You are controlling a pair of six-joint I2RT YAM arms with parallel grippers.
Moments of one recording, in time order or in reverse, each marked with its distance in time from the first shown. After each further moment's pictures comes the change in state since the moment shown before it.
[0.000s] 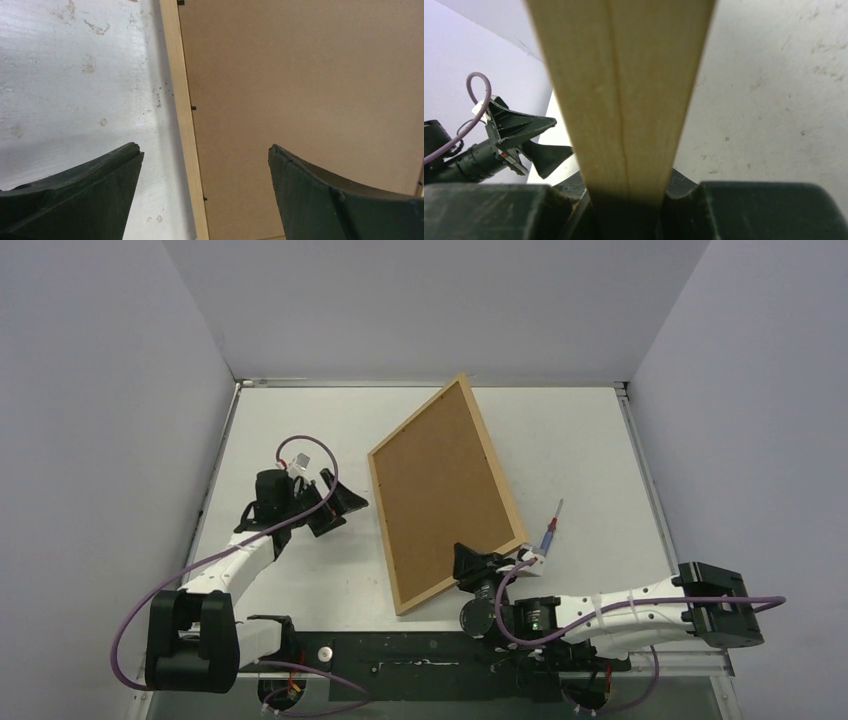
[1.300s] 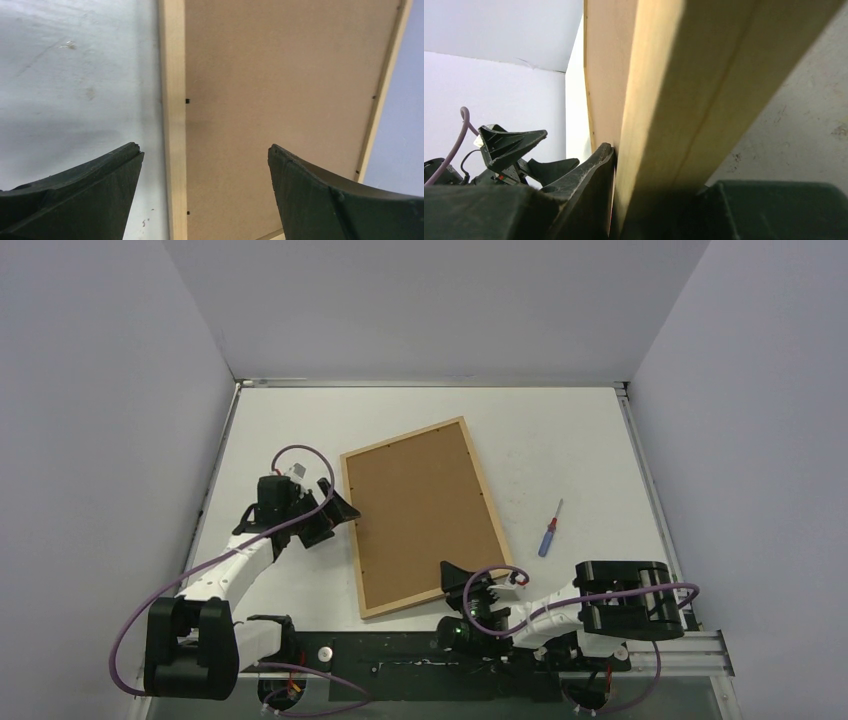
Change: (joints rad) left arm -0.007 -0.018 -0.002 -0.156 -0.139 0.057; right arm -0.002 0.470 -0.049 0.085 -0.087 0.850
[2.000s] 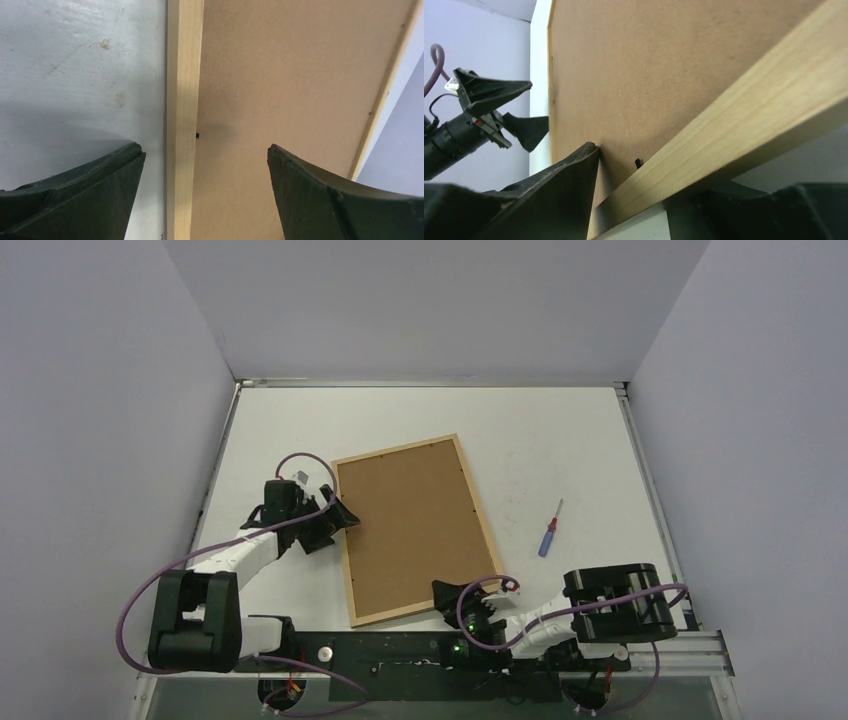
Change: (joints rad) left arm 0.001 0.114 -0.027 0.029 -0.068 0.015; right arm 0.082 0.056 -0.001 -0.056 -0.093 -0.001
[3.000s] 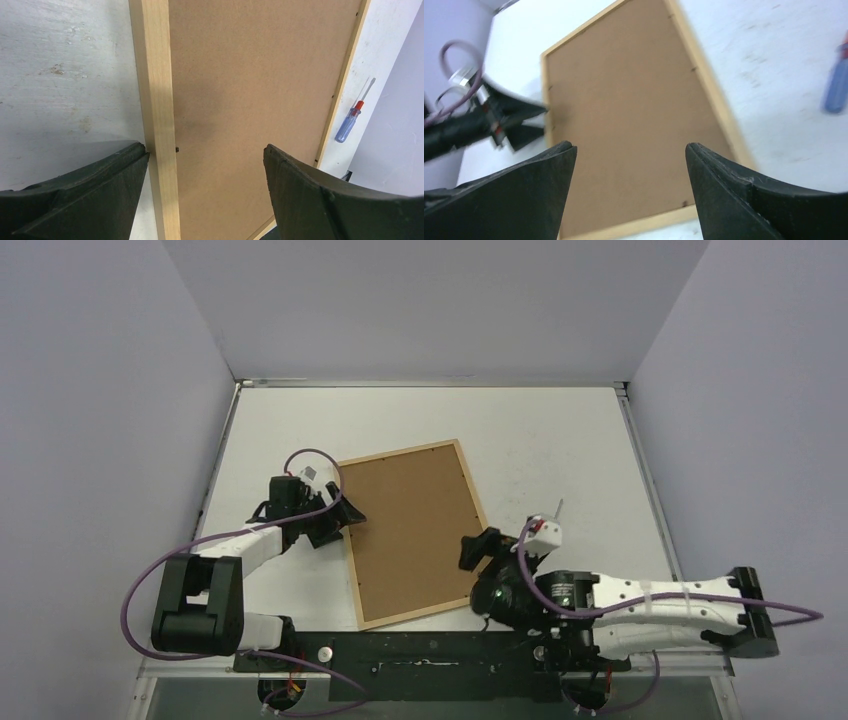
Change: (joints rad) left arm -0.019 0.087 0.017 0.105 0.075 0.000; right arm -0.040 -0.564 0.408 -0.974 -0.006 -0.523
